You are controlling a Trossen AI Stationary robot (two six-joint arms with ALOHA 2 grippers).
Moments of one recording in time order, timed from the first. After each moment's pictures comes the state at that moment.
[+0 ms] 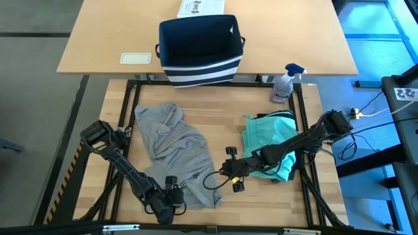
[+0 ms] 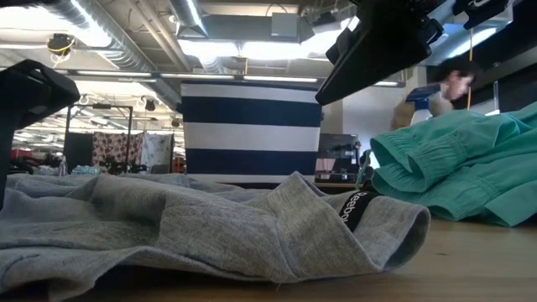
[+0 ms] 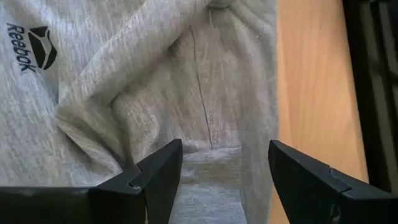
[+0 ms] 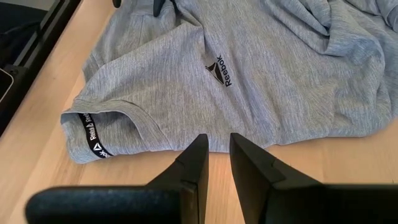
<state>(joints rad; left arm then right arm) -0.80 1.85 1.05 -0.33 -0.33 -0.75 0.41 1.67 1.04 -0.15 0.17 0.12</state>
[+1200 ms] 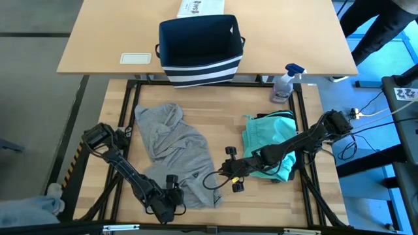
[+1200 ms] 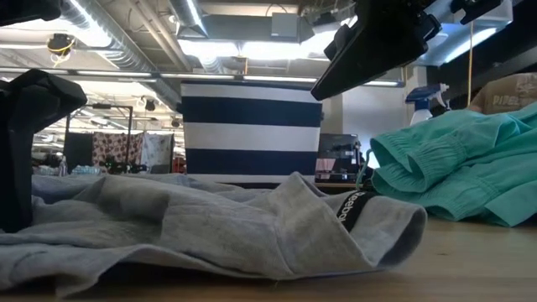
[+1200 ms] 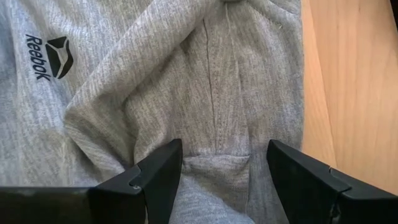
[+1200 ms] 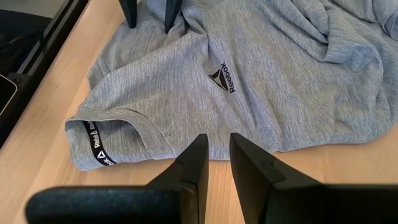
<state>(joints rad) -0.81 1.89 1.05 -0.34 -0.42 -0.69 0.41 1.67 1.04 -0.13 0.18 0.12</state>
